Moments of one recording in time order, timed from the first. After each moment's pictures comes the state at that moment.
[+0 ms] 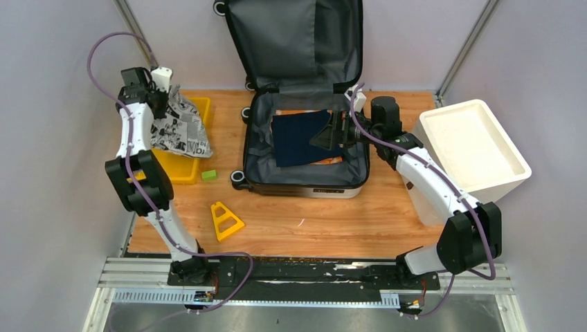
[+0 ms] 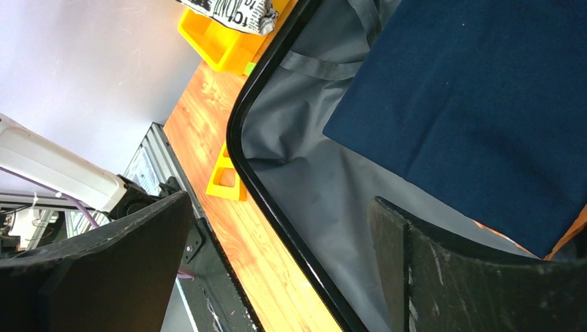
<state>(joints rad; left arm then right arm) 0.33 1.89 1.80 -0.64 0.14 0.51 0.36 1.41 1.17 -0.16 -0.69 0.42</state>
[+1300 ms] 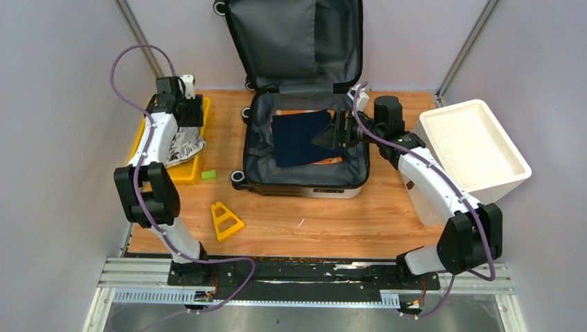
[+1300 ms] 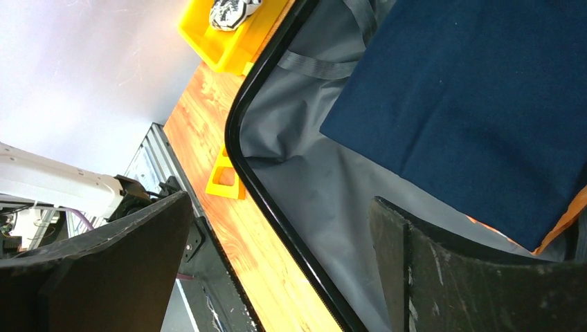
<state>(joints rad) 0.13 1.73 1.53 -0.56 0.07 0.12 0.33 1.42 1.17 -0.18 -0.70 0.41</state>
